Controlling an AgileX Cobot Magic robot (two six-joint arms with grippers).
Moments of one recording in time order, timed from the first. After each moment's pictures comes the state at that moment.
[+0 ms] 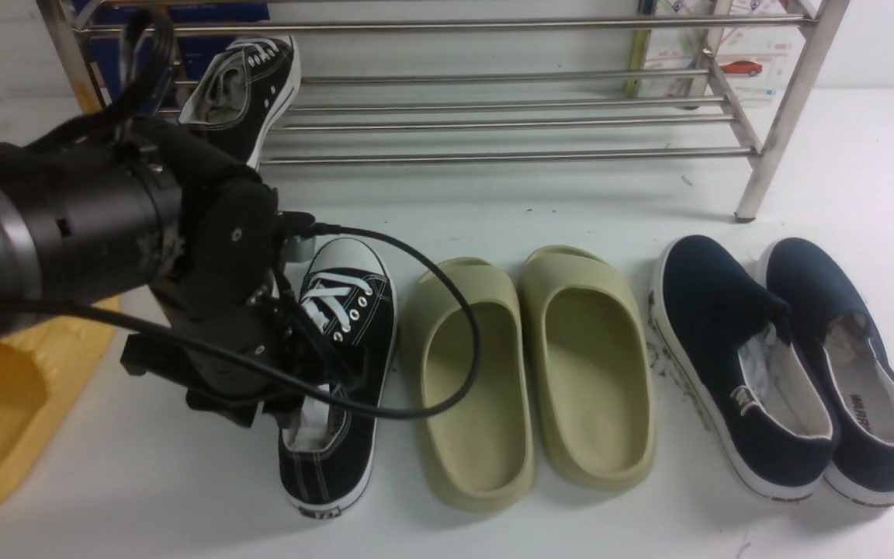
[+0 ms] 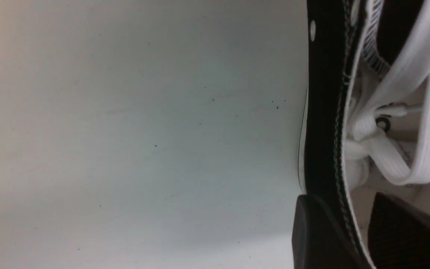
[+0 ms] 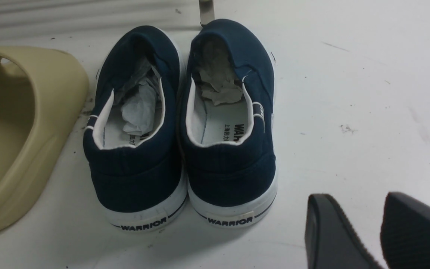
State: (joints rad) right arm -0.01 -0.01 0.02 -0.08 0.38 0.22; left arm -0.50 1.58 -1.07 0.14 0.94 -0.55
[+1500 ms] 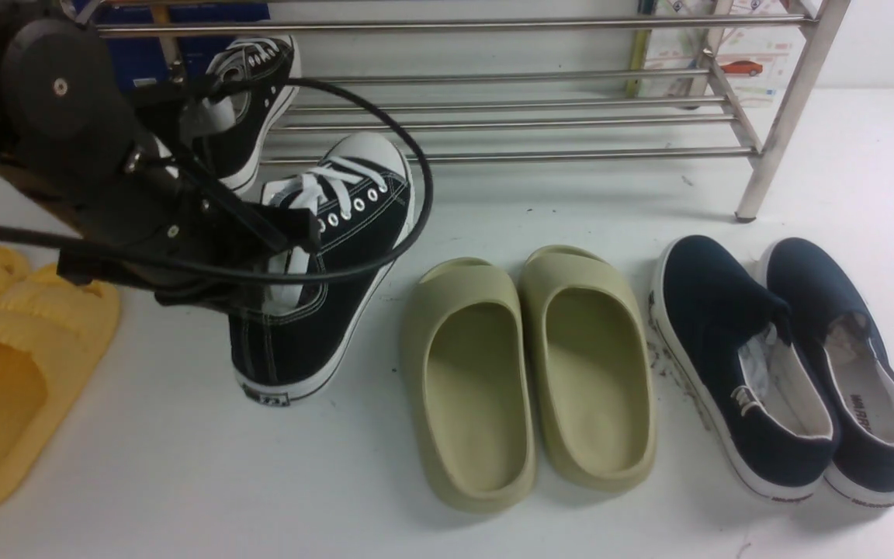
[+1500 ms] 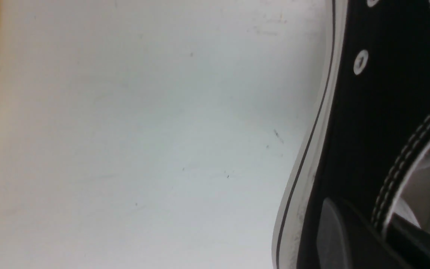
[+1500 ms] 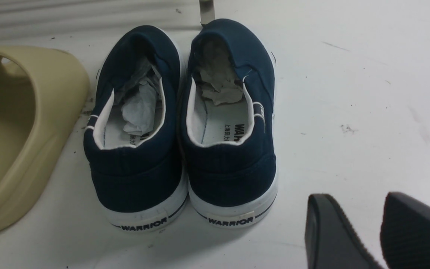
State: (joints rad) right arm -0.01 -0.01 0.02 -0.08 0.38 0.22; left arm -0.33 1.45 -1.23 -0.03 0.93 -0.40
